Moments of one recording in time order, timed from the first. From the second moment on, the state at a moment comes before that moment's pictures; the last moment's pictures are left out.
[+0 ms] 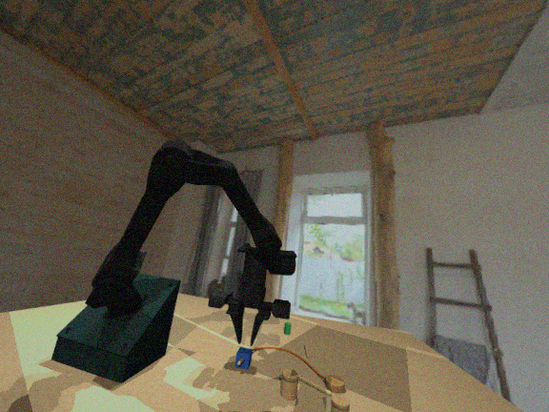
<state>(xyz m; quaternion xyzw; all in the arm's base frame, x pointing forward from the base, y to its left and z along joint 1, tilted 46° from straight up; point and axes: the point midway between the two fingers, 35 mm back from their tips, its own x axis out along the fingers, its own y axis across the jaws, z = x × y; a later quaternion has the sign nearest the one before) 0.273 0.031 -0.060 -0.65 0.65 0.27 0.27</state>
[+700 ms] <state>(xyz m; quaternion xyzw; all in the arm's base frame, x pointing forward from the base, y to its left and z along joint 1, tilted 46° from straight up) 0.271 0.005 -0.083 -0.65 0.65 0.27 0.27</state>
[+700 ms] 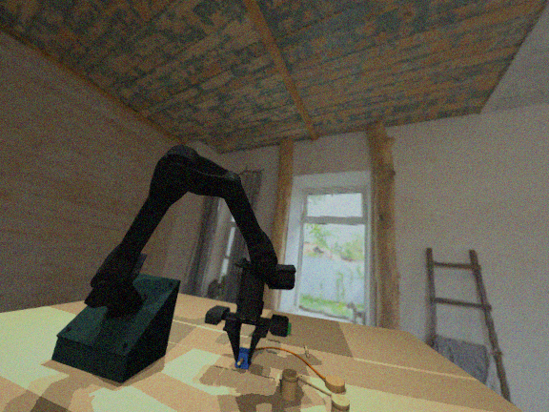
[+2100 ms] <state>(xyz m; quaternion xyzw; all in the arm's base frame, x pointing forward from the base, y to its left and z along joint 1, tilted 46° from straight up) 0.269 -0.006 -0.089 -0.64 0.64 0.29 0.30</state>
